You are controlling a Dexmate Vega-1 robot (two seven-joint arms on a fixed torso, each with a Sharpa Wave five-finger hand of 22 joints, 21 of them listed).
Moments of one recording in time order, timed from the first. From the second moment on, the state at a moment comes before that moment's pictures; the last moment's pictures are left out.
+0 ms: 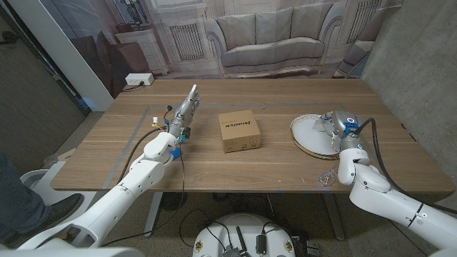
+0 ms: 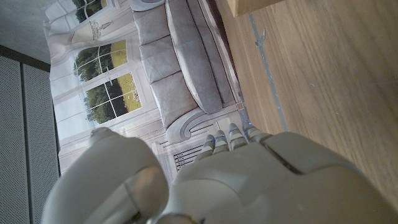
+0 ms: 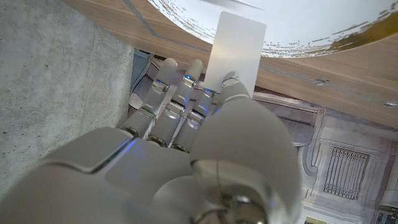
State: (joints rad) left arm 0.91 0.52 0.38 -1.45 -0.63 -0.26 0.03; left_hand 0.59 0.07 -0.21 0.07 0.29 -0.08 0.05 0.20 0.18 -0.08 -0.01 0.20 0.18 -0.13 0.00 0.19 0.18 -0.17 -0.03 0.20 0.18; right arm -1.13 -0.92 -0.52 -1.99 -0.48 -0.79 -0.51; right_hand 1.12 0.13 0.12 -0.07 0.19 0.99 -0.22 0.21 0.27 0.98 -0.20 0.21 0.21 0.96 -0.14 0.23 0.30 0.44 -0.05 1.11 0.19
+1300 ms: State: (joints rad) left arm 0.88 0.51 0.39 -1.40 -0.64 -0.26 -0.01; left_hand 0.59 0.08 -0.22 0.07 0.29 -0.08 0.05 0.20 0.18 -0.08 -0.01 0.20 0.18 -0.13 0.00 0.19 0.18 -0.17 -0.03 0.20 0.18; right arm -1.14 -0.93 -0.57 -2.03 -0.49 -0.88 -0.49; right_hand 1.05 0.11 0.09 -0.08 0.19 0.92 -0.22 0.21 0.25 0.90 -0.20 0.21 0.19 0.91 -0.13 0.23 0.29 0.46 -0.05 1.02 0.18
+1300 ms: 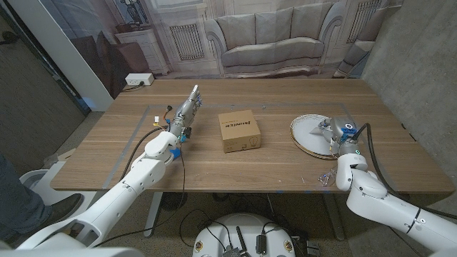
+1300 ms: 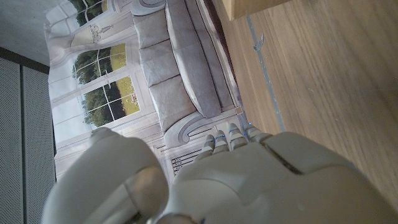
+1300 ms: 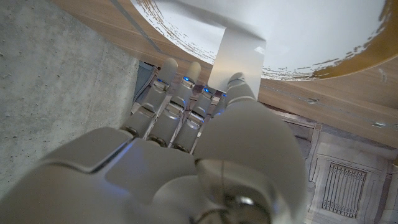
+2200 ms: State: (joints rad) left arm 0.87 0.51 0.40 -1.39 -0.65 -0.26 -0.02; left_hand 0.59 0.08 -0.22 0.07 0.29 -0.08 0.05 0.20 0.18 -0.08 -0.01 0.20 0.18 -0.13 0.00 0.19 0.18 -0.17 -0.03 0.20 0.18; right arm -1.08 -0.97 -0.64 -2.06 -0.49 -0.98 -0.38; right_hand 0.96 0.09 0.05 -0.08 0.22 0.64 -0.22 0.19 0.23 0.63 -0.21 0.20 0.19 0.68 -0.07 0.20 0.29 0.40 -0.04 0.87 0.18
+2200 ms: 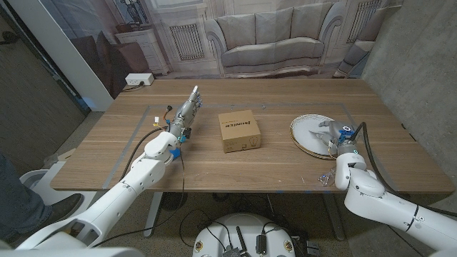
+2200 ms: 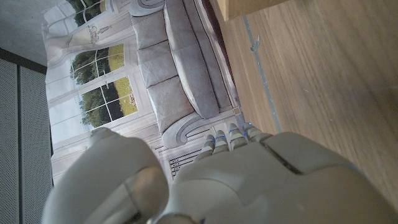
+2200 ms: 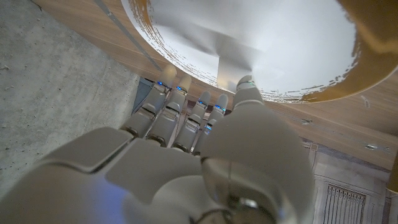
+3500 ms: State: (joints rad) left arm 0.86 0.50 0.40 -1.37 -0.64 -0.26 -0.02; left_hand 0.59 0.08 -0.23 0.08 0.29 -0.08 0.05 0.20 0.18 -0.08 -0.01 0.20 0.18 -0.13 0.00 0.19 0.18 -0.17 -0.03 0.20 0.18; right arm -1.03 -1.05 -0.66 -2.10 -0.41 -0.97 -0.24; right_hand 0.77 -0.05 -0.08 -0.02 0.28 0.40 -0.15 0.18 0.21 0.42 -0.16 0.19 0.20 0.48 -0.05 0.20 0.27 0.28 -0.04 0.78 0.18
